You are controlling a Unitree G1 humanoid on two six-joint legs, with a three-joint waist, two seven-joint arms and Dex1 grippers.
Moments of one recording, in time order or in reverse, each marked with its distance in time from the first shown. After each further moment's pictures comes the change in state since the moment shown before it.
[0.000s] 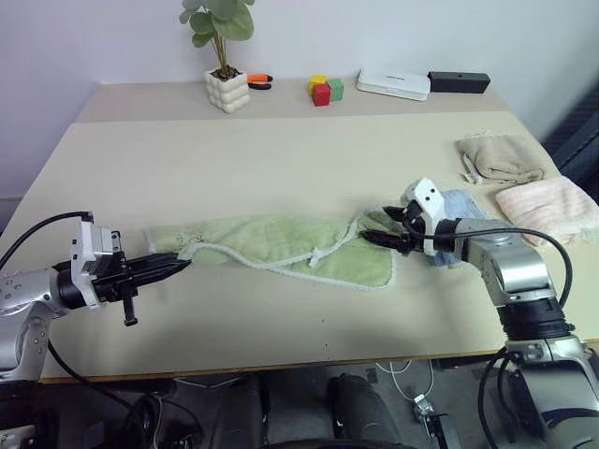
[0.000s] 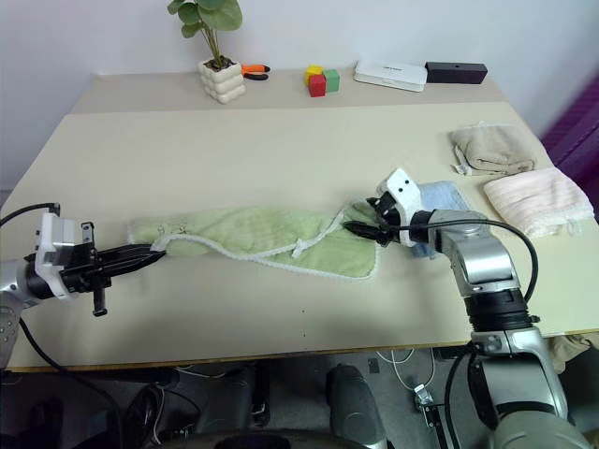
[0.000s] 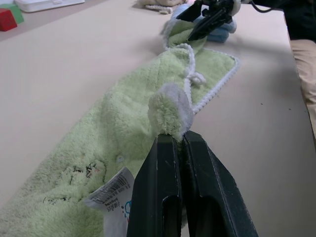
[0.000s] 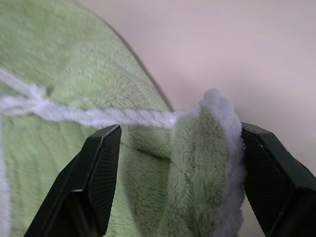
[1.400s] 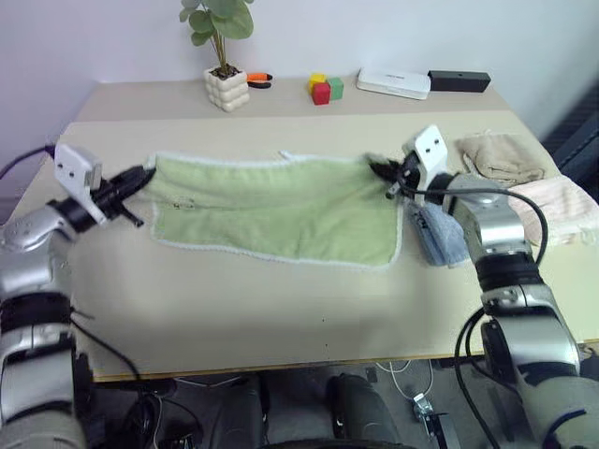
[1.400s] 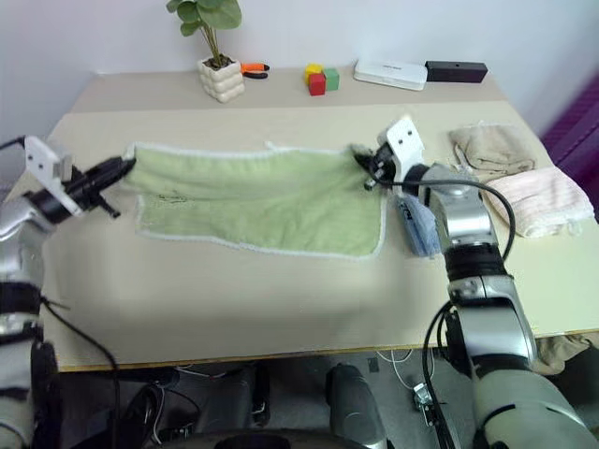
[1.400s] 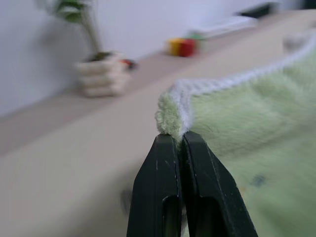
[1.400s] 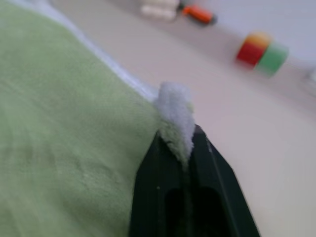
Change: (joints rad) left arm -0.758 -0.079 -0.077 0.890 0.343 -0.336 0.449; right arm -0.406 0.128 0.009 0.567 -0.226 -0.603 -0.281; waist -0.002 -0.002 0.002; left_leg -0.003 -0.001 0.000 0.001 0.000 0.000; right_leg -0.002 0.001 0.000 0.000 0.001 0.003
